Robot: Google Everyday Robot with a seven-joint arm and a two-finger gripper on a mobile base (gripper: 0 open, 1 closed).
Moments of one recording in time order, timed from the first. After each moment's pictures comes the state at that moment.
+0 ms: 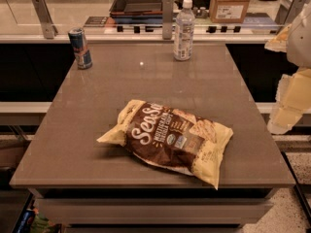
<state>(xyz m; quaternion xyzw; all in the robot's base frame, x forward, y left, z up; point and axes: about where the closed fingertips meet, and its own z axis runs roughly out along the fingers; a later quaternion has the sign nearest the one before) 0.438 -0.214 0.986 -0.60 0.78 -0.05 0.17</state>
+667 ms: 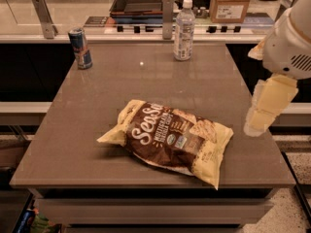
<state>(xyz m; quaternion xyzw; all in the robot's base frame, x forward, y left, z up) 0.447 -0.190 0.967 -0.59 0.79 -0.02 0.17</state>
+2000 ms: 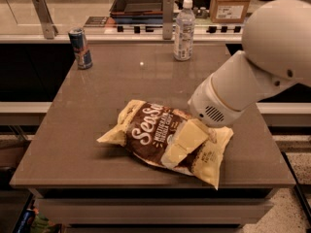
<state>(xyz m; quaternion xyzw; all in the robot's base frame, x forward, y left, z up) 0.434 -0.059 0.867 -0.52 0.82 0.16 0.20</state>
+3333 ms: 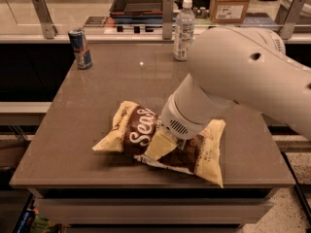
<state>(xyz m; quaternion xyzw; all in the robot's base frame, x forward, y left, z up) 0.434 -0.019 0.837 -0.50 0.84 0.09 0.19</state>
